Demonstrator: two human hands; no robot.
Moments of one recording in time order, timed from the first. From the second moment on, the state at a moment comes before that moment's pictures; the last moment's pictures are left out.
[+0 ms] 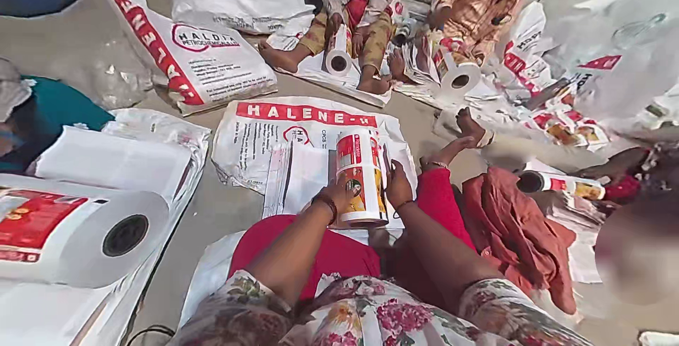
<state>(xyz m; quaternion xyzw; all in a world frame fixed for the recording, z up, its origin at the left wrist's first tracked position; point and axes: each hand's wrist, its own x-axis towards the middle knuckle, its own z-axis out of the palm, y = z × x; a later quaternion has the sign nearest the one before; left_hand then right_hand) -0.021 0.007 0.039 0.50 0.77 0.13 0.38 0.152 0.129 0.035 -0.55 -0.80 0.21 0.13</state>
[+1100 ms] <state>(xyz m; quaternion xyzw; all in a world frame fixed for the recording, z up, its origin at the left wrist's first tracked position) -0.107 0.034 -0.012 0.38 0.66 0.25 0.60 0.082 0.147 0.134 -0.44 -0.86 0.17 -0.20</state>
